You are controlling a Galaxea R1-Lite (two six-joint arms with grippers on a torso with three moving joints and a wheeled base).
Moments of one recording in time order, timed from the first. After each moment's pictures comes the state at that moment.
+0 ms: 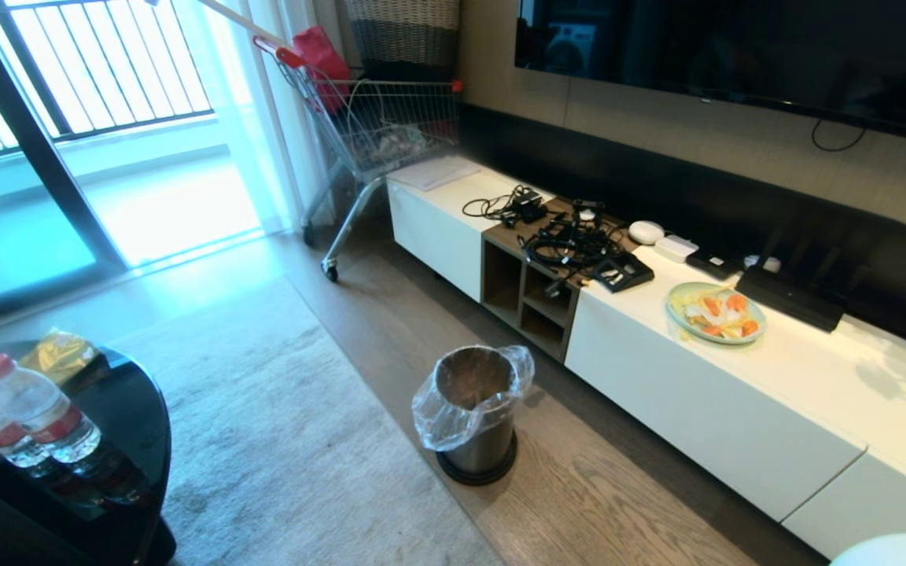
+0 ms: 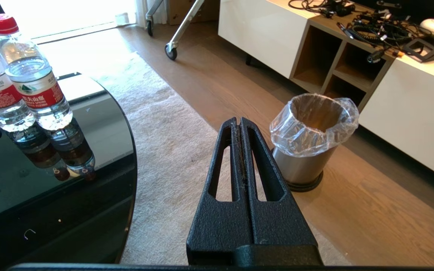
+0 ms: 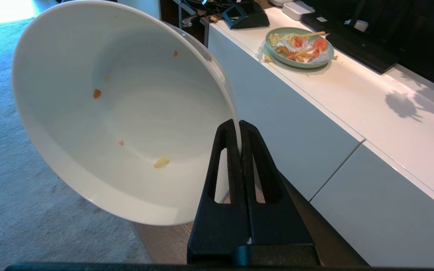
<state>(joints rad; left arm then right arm) 0.00 0.00 0.00 -0.01 0.01 -0.09 0.00 0.00 -0.02 0.05 0.06 -0.12</state>
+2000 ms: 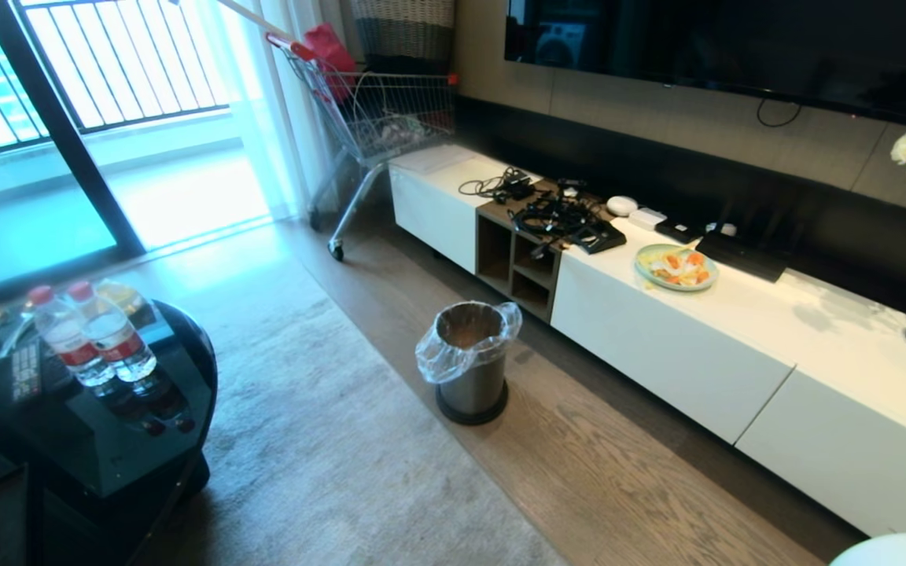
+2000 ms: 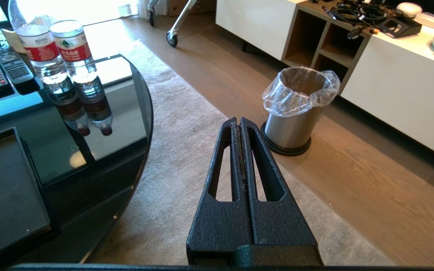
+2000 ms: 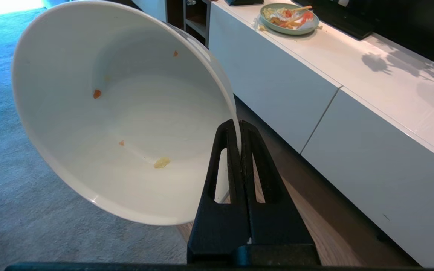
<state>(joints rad) 0.00 0.00 0.00 -0.01 0.01 -0.08 0.00 0.00 -0.02 0.05 0.06 -0.12</state>
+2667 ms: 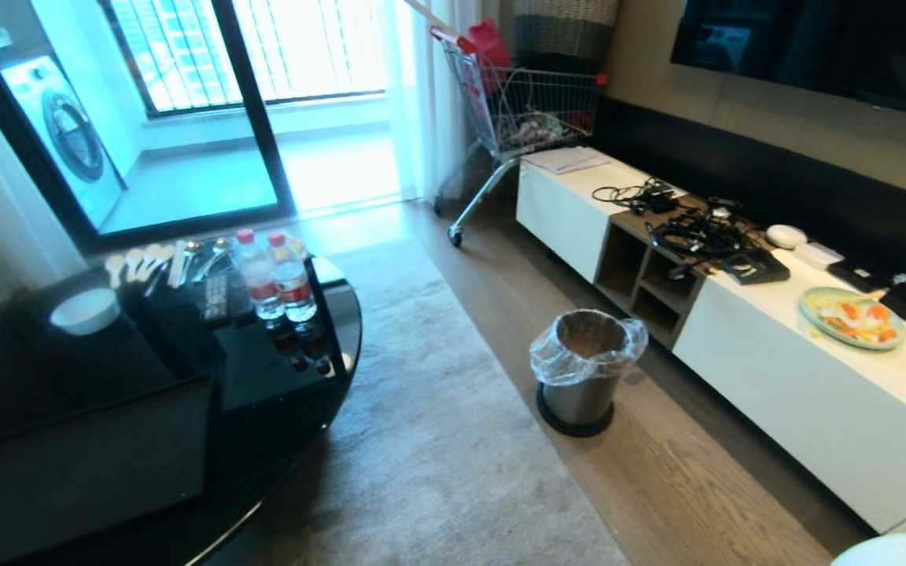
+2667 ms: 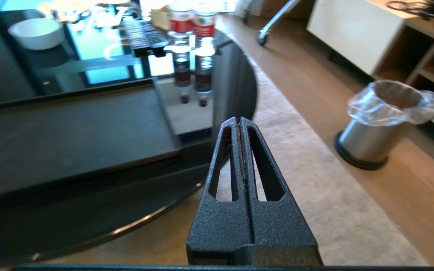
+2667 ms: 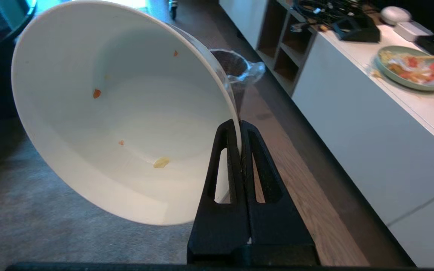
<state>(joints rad) 0.00 0.00 0.00 -0.01 0.01 -0.09 0.00 0.00 -0.02 0.06 0.06 -0.11</state>
